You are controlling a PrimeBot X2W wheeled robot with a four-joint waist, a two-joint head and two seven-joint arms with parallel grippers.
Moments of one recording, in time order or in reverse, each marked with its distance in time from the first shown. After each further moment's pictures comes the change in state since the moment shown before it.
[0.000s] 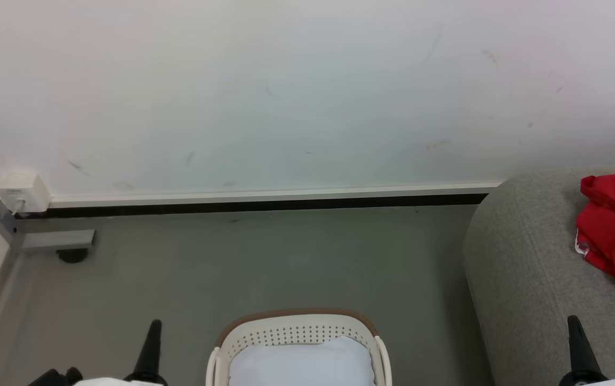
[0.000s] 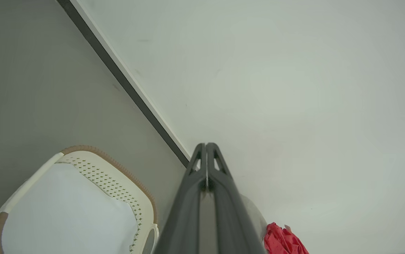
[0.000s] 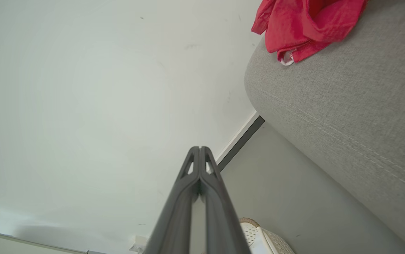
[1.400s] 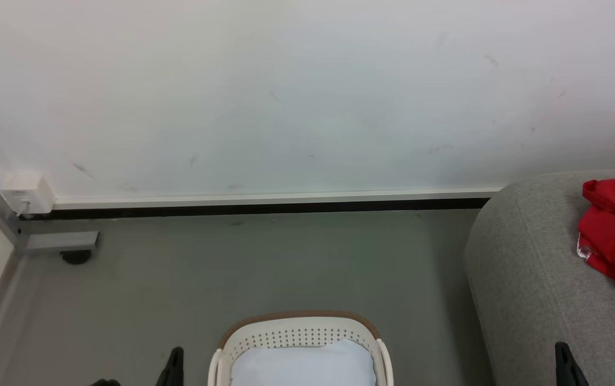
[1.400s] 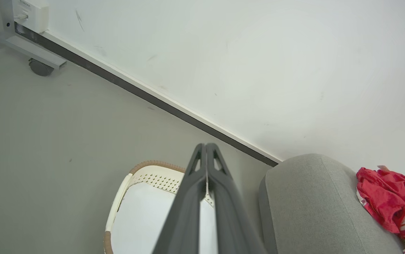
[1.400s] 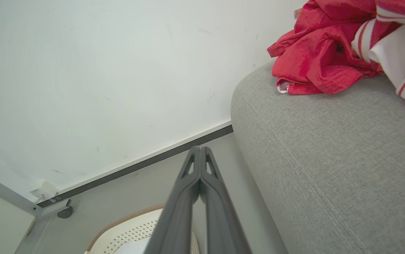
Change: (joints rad) left arm 0.063 0.000 -0.099 0.034 0.515 0.022 -0.144; right arm 0.075 0.004 0.031 0.032 -0.545 0.000 -0.144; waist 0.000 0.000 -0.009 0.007
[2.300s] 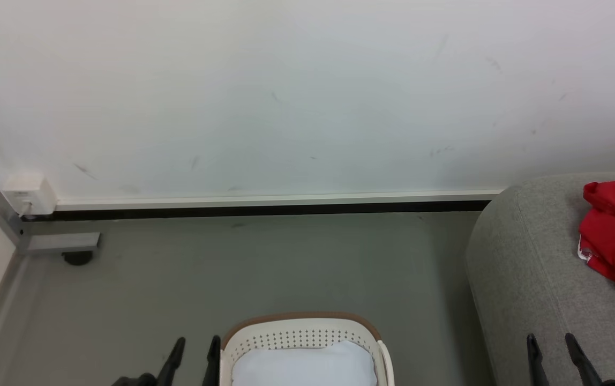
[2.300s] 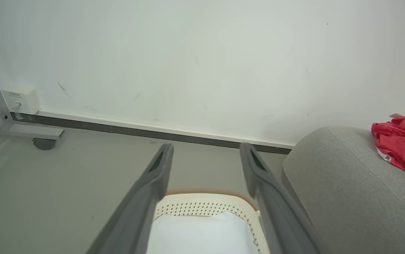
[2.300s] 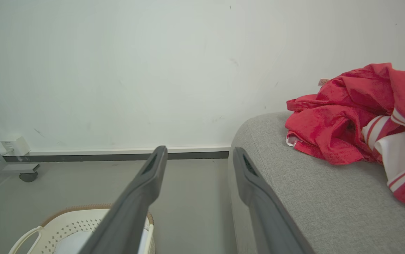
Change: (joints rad) left arm 0.001 0.004 -0.056 -0.044 0.329 0.012 -0.098; right arm 0.009 -0.016 0.015 -0.045 -0.353 0.000 -0.098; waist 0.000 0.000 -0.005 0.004
